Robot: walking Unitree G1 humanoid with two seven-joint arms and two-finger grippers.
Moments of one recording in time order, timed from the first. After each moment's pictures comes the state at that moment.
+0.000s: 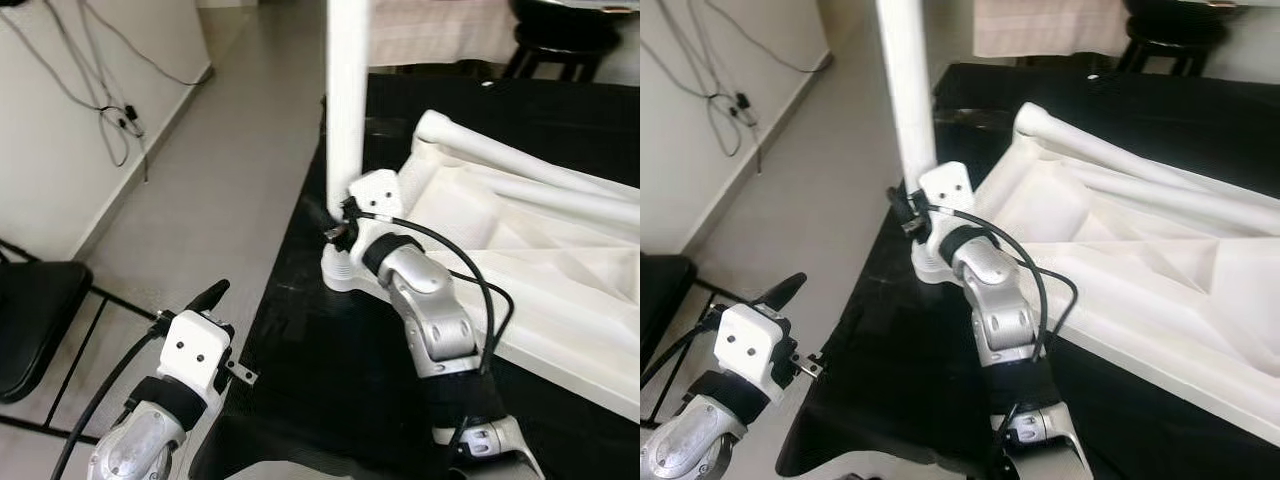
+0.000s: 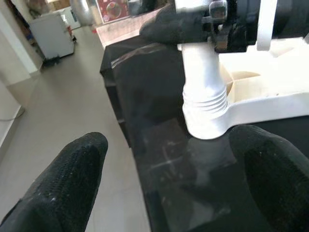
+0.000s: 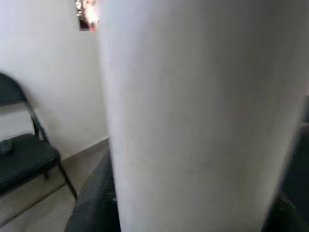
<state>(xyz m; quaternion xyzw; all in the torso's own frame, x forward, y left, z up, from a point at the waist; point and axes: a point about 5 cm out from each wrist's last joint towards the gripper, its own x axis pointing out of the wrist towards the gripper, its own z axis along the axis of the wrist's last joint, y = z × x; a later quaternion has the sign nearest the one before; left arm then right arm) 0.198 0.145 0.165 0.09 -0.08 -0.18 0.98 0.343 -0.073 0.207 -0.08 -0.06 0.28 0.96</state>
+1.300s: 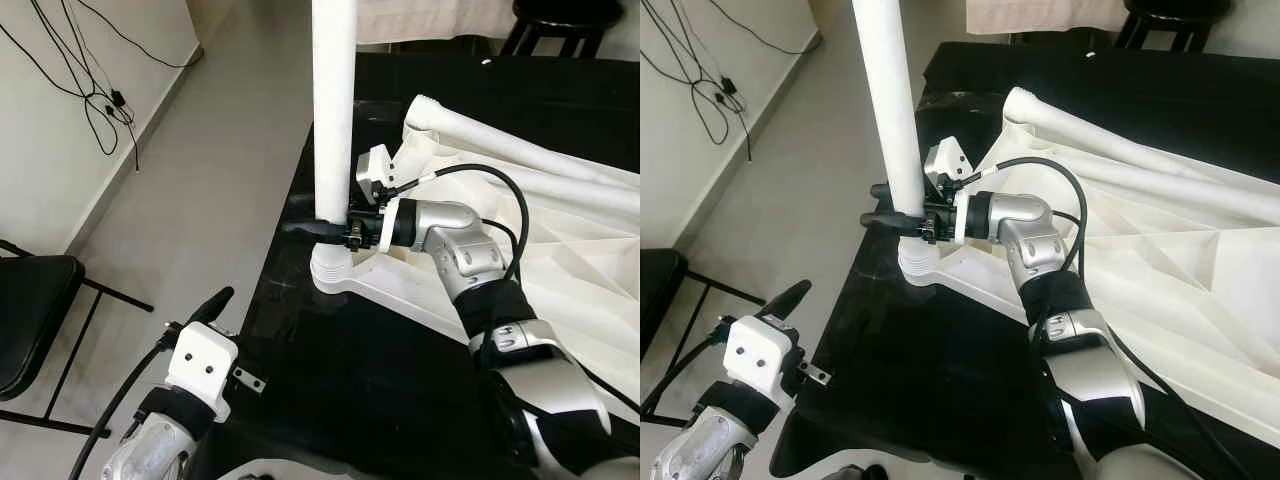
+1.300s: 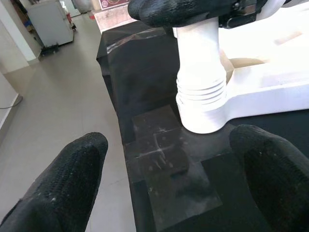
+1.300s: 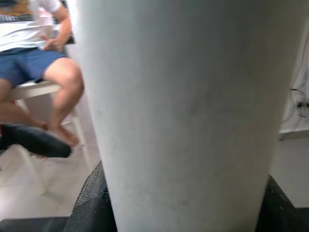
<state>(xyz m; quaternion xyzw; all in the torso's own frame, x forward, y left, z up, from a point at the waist) 0.193 0.139 0.156 0.09 -0.08 -0.17 0.98 0.367 -0.089 0.237 -0.07 -0.06 0.60 0.79</state>
